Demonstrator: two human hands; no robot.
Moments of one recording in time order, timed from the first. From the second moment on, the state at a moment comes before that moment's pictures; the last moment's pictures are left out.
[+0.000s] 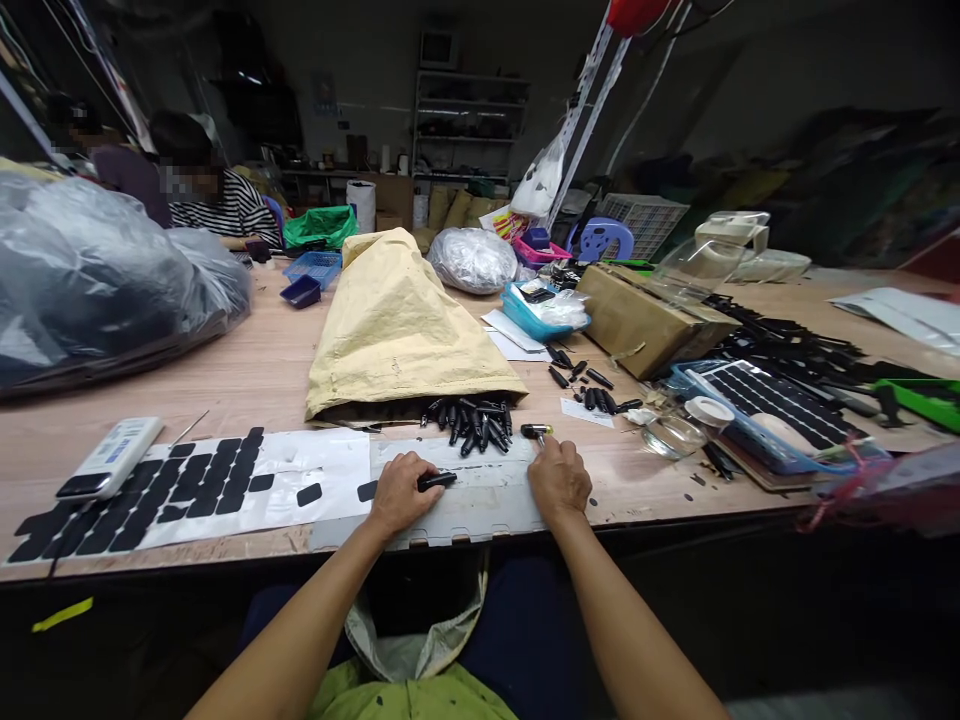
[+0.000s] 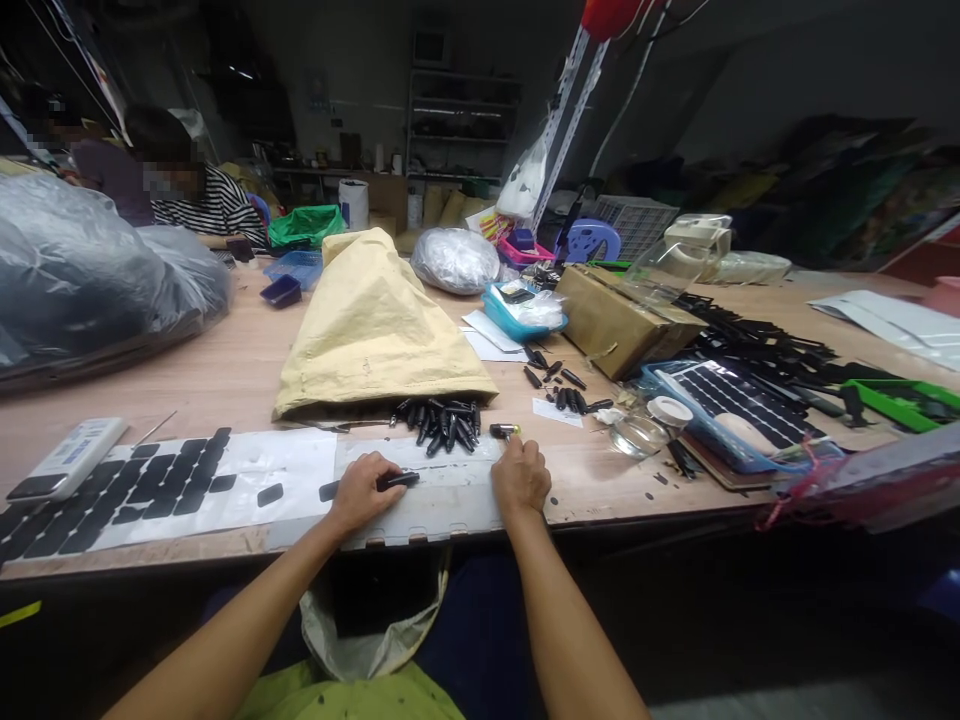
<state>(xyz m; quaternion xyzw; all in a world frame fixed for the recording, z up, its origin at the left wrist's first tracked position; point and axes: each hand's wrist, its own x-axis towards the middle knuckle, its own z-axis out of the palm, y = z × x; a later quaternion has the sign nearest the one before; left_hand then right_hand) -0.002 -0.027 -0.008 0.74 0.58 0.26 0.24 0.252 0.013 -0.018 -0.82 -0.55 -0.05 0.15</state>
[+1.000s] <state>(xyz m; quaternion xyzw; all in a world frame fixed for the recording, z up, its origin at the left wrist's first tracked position) 0.013 -0.064 0.009 0.76 0.54 0.27 0.22 0.254 0.018 -0.031 -0.81 -0.56 -0.12 0.14</state>
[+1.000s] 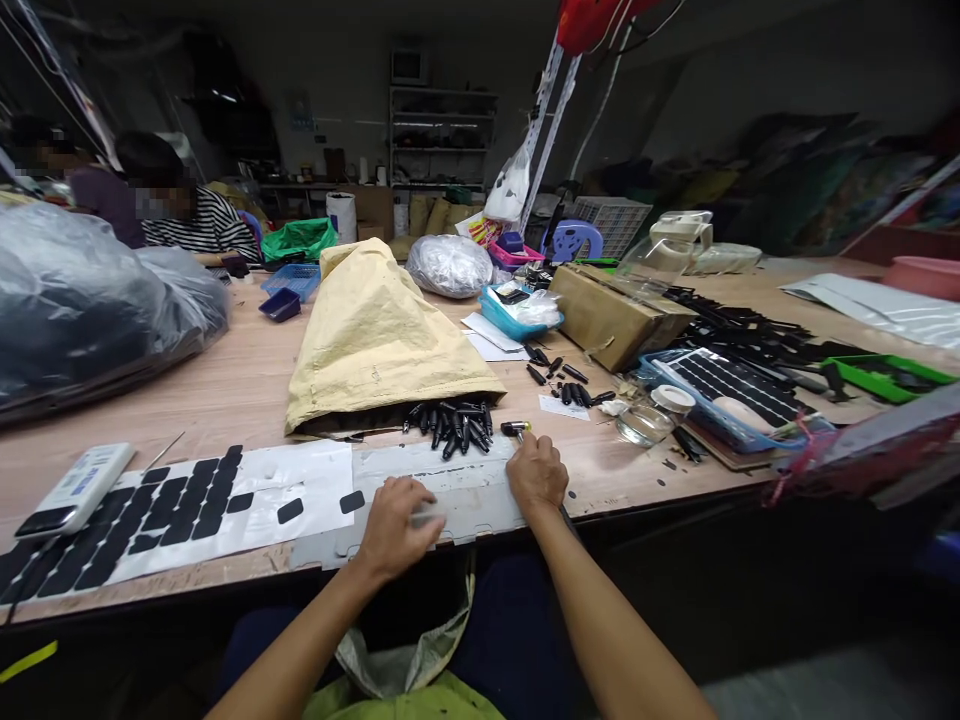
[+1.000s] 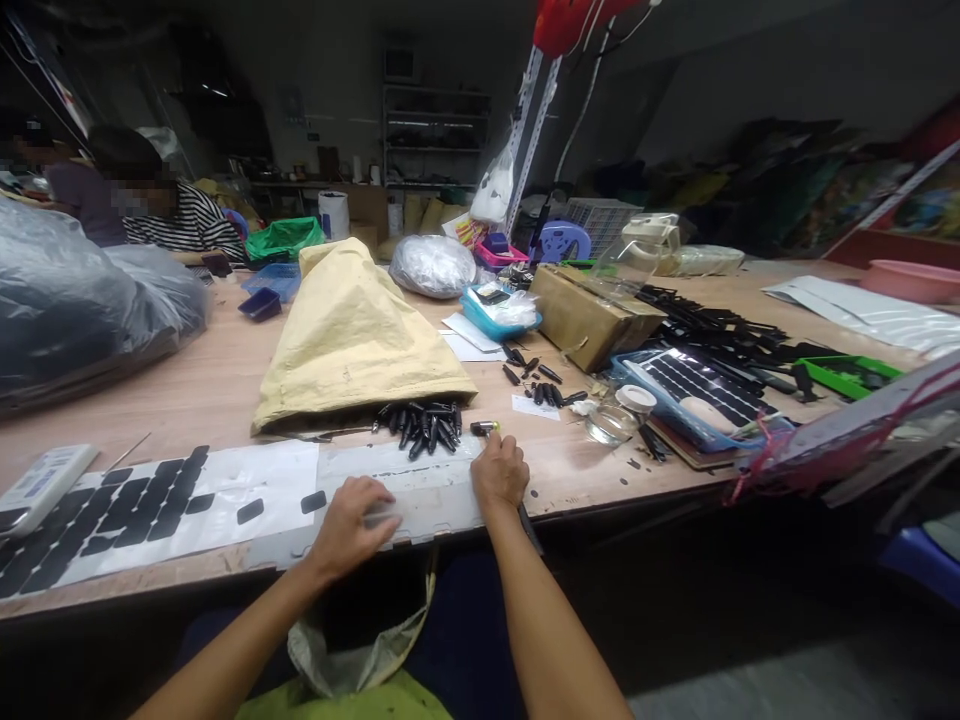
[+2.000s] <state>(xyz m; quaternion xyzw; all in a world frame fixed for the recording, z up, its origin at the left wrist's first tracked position) -0.004 -0.026 -0.010 0.76 0.54 0.28 0.23 0.248 0.000 -0.002 -0.82 -0.51 0.03 0.25</state>
